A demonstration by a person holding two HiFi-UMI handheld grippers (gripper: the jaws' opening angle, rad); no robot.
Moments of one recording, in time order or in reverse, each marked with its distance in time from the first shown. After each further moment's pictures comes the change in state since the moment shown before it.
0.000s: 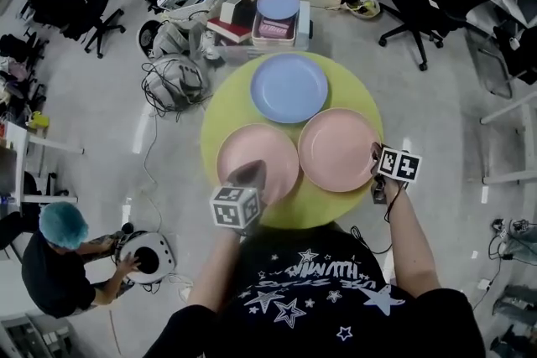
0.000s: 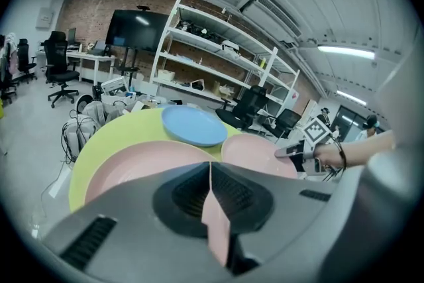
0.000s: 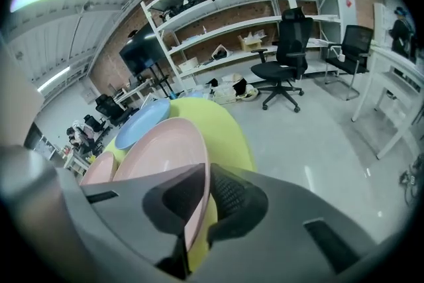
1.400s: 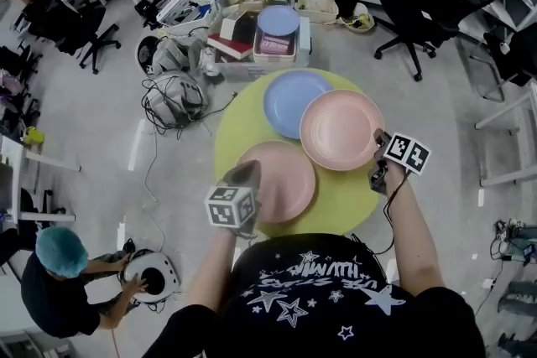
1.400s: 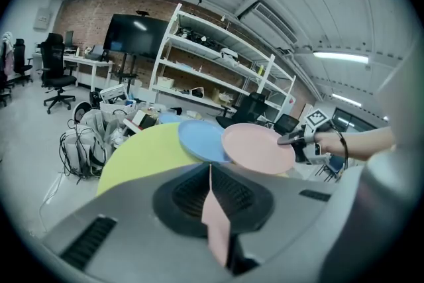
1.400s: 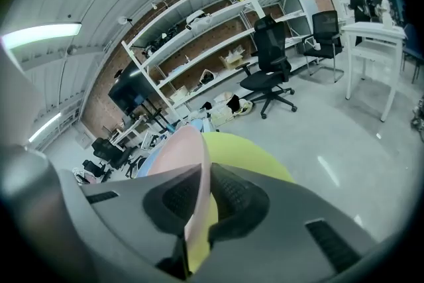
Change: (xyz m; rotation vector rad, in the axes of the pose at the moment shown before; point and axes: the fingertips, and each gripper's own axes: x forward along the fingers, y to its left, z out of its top) left arm -0.006 0.060 0.043 0.020 -0.048 -0.037; right arm -0.008 0.054 0.083 0.264 -0.206 0.017
